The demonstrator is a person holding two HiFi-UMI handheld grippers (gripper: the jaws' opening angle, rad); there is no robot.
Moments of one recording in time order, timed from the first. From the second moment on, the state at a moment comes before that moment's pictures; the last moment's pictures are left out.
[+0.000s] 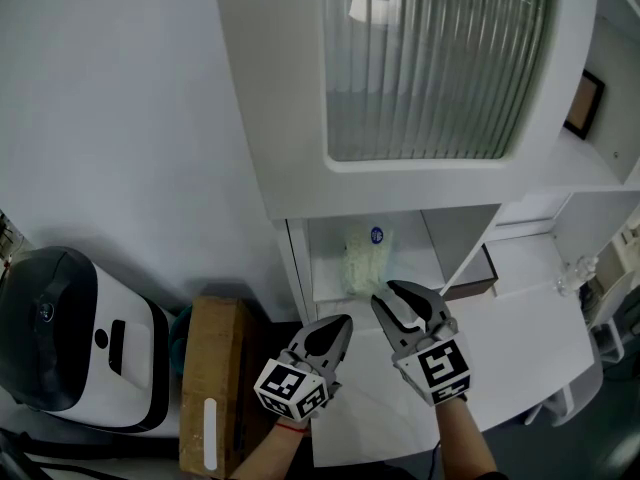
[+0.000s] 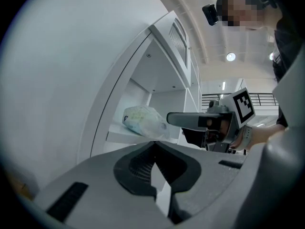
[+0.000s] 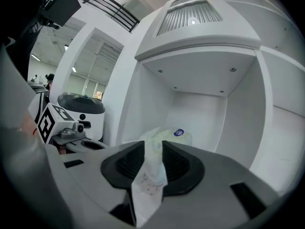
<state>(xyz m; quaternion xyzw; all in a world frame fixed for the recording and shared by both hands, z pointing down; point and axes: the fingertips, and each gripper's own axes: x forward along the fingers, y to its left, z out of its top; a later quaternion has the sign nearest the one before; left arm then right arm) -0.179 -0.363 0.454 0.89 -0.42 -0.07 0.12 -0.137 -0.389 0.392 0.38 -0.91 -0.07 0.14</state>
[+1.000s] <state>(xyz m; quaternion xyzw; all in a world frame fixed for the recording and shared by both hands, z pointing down) -0.168 -0.381 0.459 0.90 -0.41 -0.07 0.13 -0.131 -0.390 0.418 0.38 -0.90 -0.07 0.18</state>
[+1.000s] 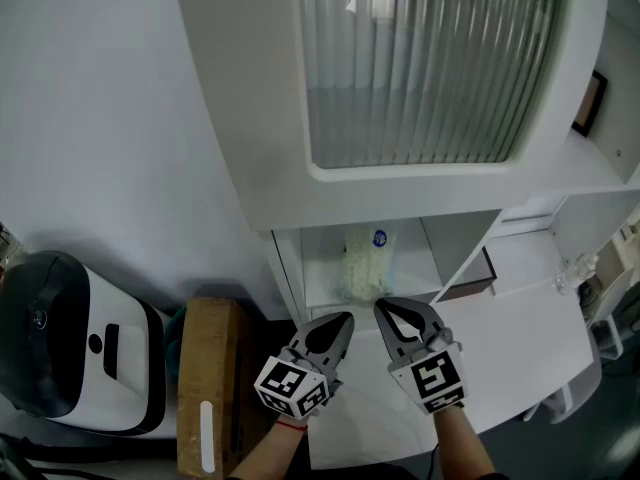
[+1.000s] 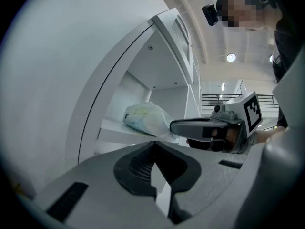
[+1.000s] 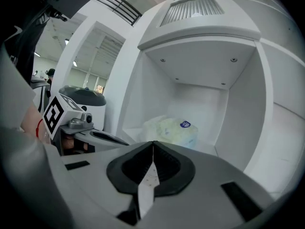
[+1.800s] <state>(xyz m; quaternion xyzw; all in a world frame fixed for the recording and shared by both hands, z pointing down) -0.174 -0.392 0.466 0.90 -0.42 -0.06 0.13 -0.143 -0.435 0.414 0.40 -0.90 -0.03 0.19</state>
